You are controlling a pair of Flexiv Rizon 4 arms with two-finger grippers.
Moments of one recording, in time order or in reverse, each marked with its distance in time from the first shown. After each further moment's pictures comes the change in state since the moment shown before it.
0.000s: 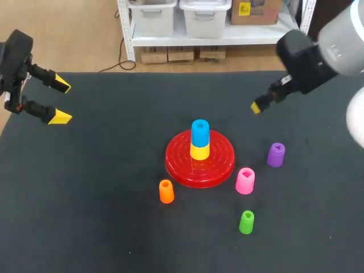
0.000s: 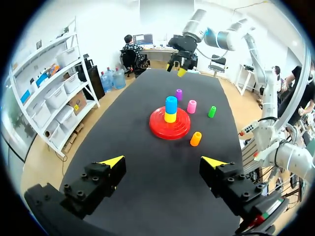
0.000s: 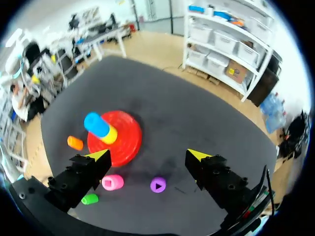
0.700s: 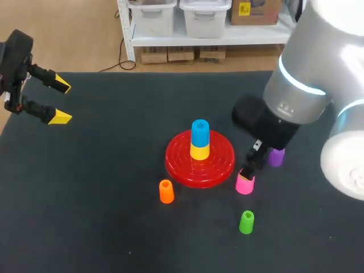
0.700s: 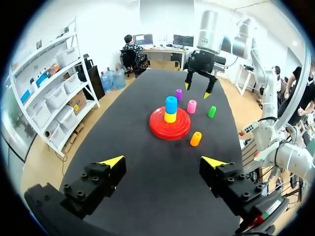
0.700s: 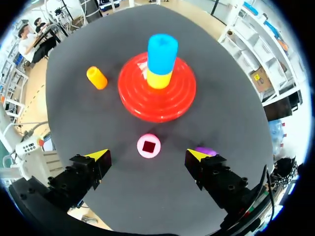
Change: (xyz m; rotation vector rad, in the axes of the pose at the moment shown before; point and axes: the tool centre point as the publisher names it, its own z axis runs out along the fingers) left arm 0.000 0.000 0.000 0.000 0.000 0.000; right arm 0.089 0.087 0.033 -0.019 0.310 -0.285
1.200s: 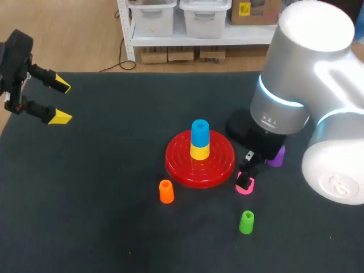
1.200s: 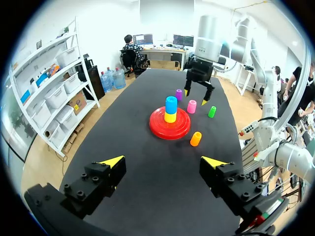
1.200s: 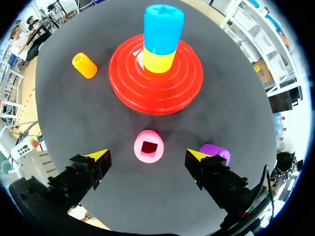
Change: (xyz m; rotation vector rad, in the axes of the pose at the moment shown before) left arm 0.000 0.000 0.000 0.000 0.000 0.000; right arm 0.006 0.001 0.033 0.009 0.082 0.031
